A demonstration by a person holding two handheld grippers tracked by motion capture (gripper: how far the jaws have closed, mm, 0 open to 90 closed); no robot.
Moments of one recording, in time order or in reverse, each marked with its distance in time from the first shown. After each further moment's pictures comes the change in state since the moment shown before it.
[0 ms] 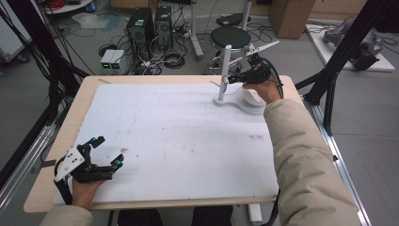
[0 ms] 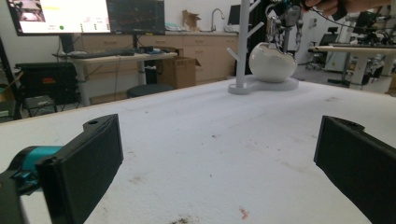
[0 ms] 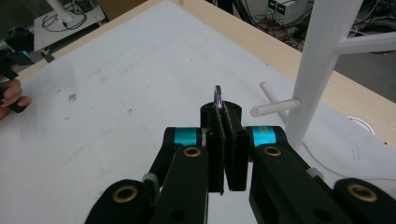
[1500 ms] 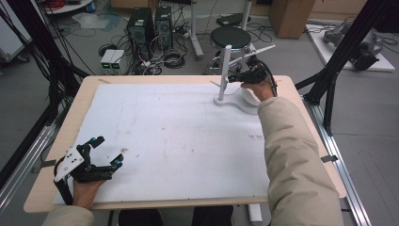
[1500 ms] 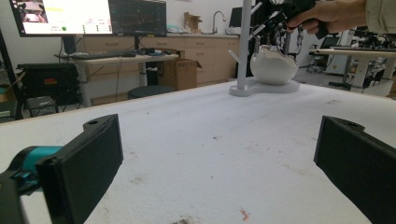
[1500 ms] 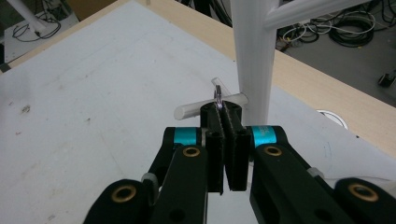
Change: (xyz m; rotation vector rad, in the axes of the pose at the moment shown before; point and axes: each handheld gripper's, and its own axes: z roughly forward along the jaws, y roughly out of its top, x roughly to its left) left arm 0.000 0.000 0.000 -0.001 0.002 -0.004; right arm -0.035 -0.011 0.026 -0.016 -0.070 0.042
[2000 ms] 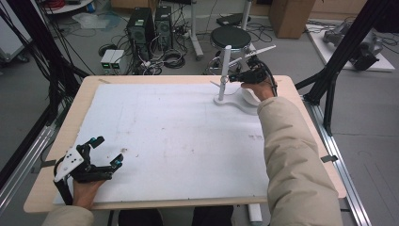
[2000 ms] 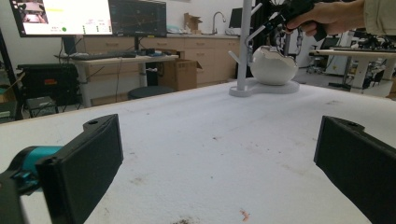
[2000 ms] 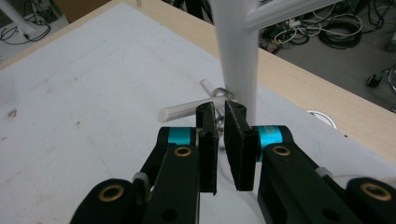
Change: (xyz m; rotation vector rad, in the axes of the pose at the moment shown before) left arm 0.000 0.000 0.000 -0.001 -0.002 0.003; right arm -0.002 -0.002 -0.001 -0.014 -0.031 0.006
